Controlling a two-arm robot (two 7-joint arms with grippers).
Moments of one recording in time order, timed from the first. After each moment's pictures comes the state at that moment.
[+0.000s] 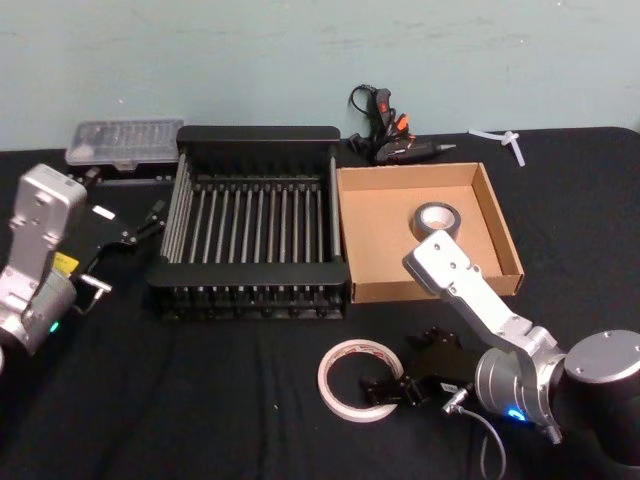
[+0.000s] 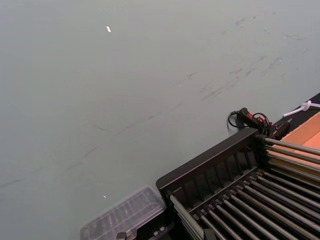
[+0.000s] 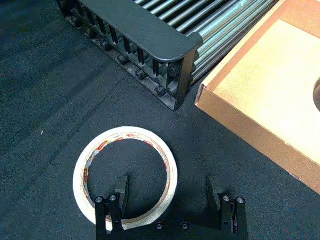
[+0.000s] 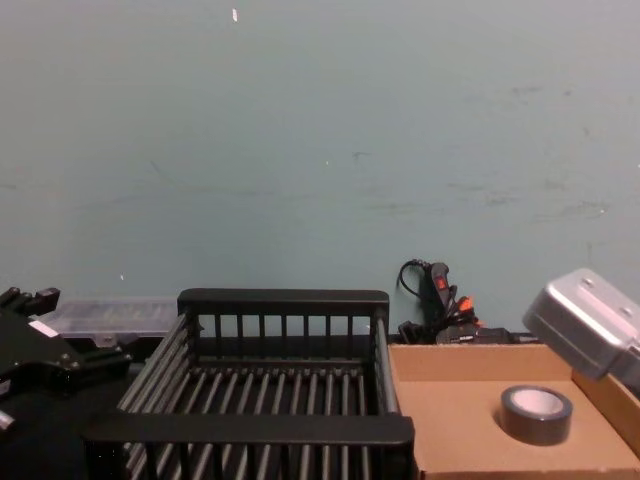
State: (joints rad) left arm -0.20 0.60 0.45 -1.41 -0.25 -0.12 0.03; right arm 0.02 0.38 -0.38 -1.79 0.03 0.76 0.45
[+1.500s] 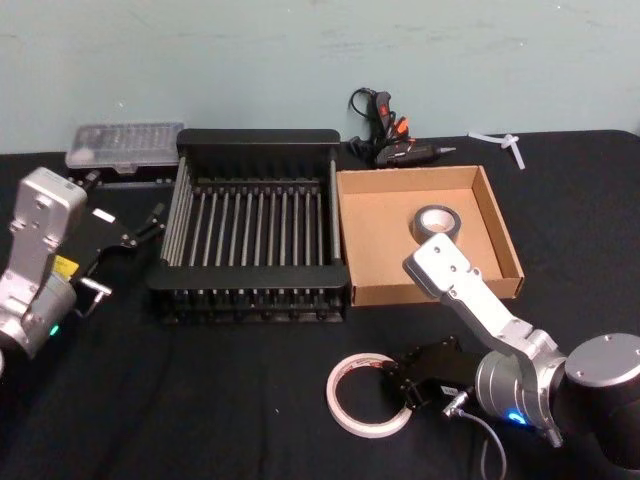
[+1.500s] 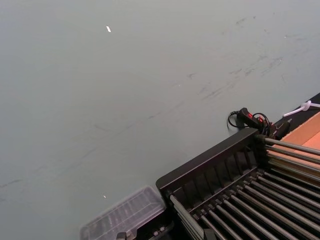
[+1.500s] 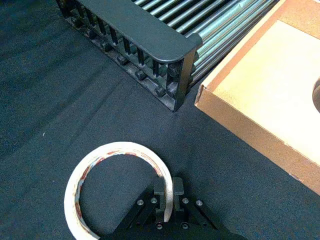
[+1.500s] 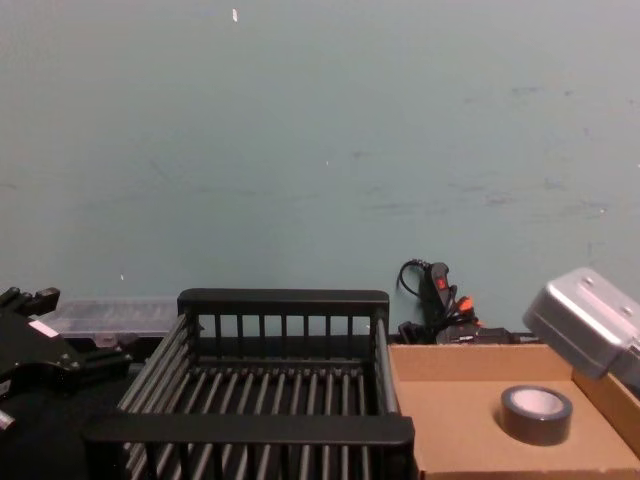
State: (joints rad) left arm -0.20 0.60 0.45 -1.41 -0.25 -0.12 0.03; right arm 0.02 0.38 -0.38 -1.80 0.03 0.76 0.45
